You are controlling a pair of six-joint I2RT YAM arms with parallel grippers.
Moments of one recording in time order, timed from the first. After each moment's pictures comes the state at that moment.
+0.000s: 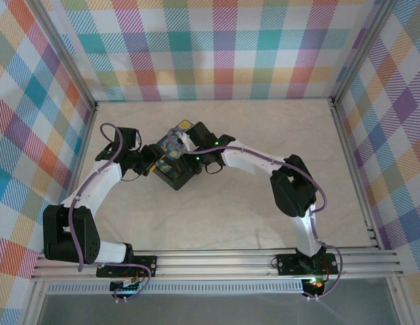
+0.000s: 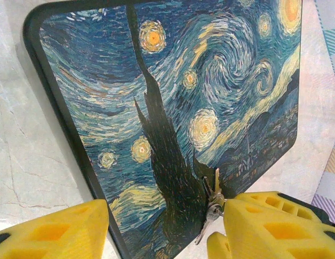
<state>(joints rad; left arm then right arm) -0.10 1.37 0.98 -0.53 0.34 -0.87 0.83 2.05 1.68 -0.53 -0.17 0.18</state>
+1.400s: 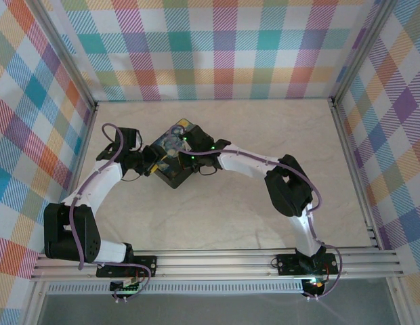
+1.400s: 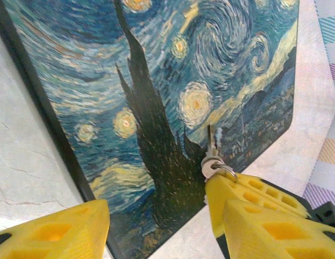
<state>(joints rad) -0.11 1.39 0.97 -0.52 0.39 -0.87 0.85 2.08 1.64 -0.37 -0.11 0.47</state>
